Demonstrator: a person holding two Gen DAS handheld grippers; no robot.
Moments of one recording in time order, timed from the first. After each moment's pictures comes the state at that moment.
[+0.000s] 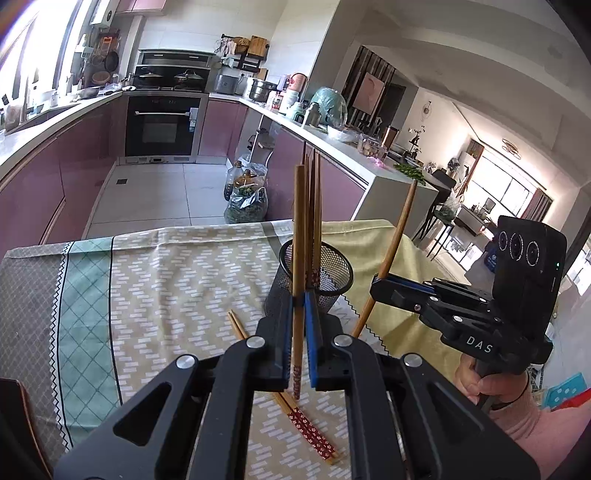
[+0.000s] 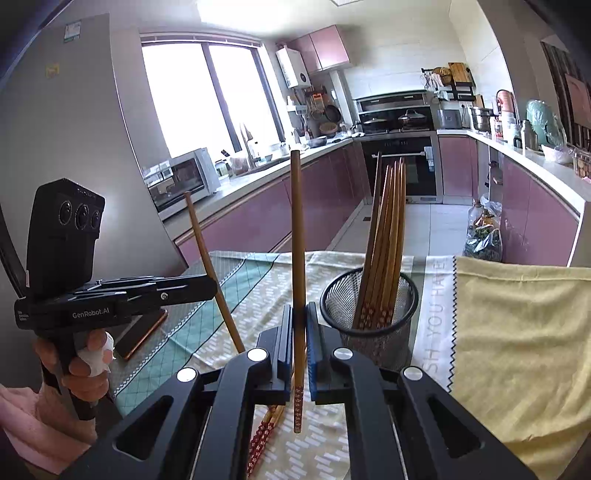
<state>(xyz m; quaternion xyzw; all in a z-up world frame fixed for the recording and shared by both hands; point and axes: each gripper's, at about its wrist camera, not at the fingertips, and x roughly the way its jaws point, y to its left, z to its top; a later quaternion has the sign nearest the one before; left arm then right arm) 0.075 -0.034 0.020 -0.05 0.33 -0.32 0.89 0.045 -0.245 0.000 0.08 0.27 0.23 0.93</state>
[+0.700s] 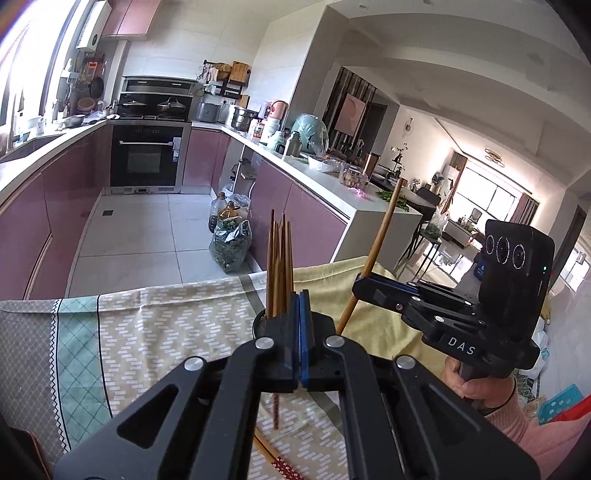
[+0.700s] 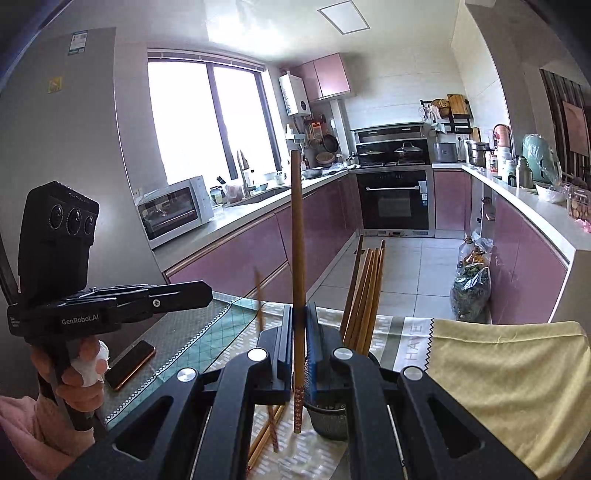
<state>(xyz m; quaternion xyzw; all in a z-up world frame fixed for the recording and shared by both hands) 0.099 -0.061 0.073 -0.05 0.28 -0.35 0.89 0.070 -0.261 0.052 0.06 0.22 0.21 0.95</state>
